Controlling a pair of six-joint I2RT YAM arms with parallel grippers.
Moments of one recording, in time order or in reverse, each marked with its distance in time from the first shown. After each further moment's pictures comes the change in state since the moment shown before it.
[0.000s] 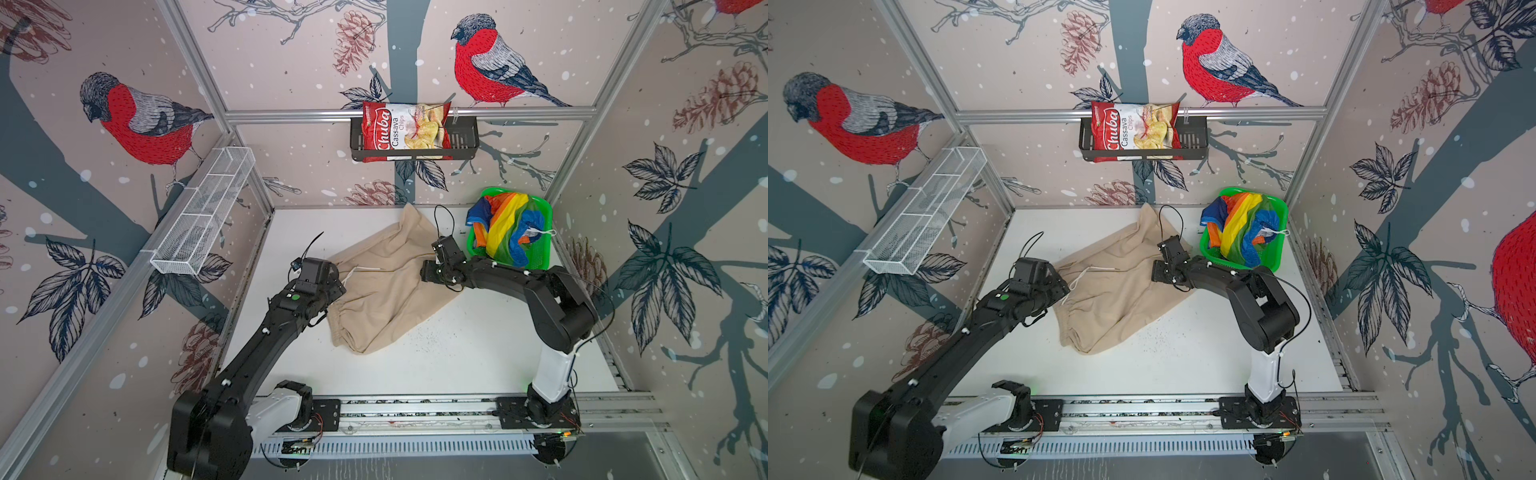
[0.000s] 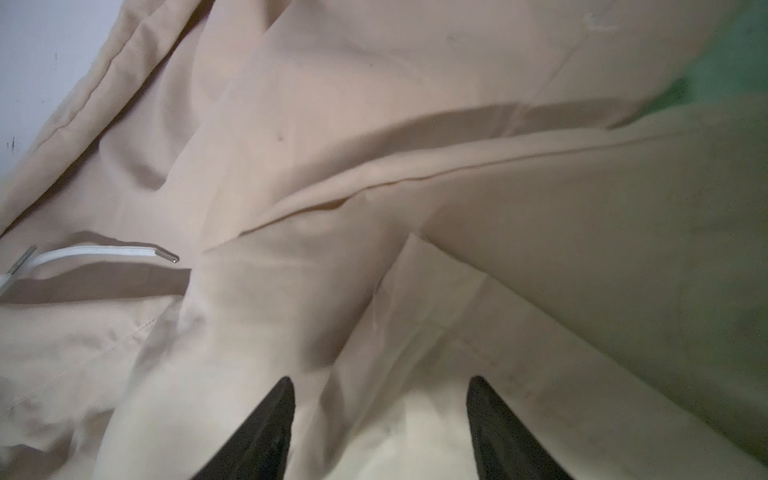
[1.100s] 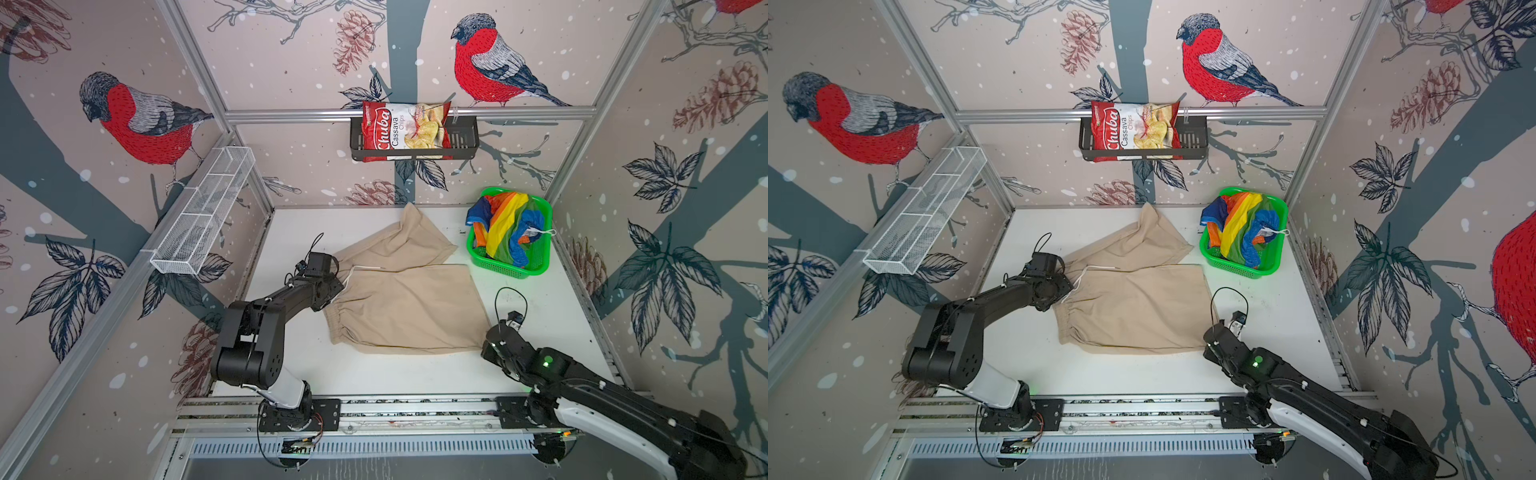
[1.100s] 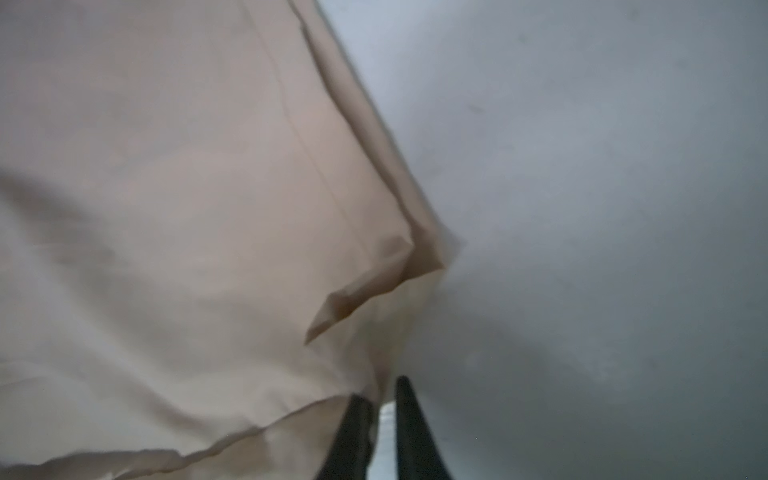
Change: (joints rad) left arm 0.122 0.428 0.031 0.245 0.050 0.012; right arm 0.239 -1.287 -0.995 -0.355 0.296 0.572
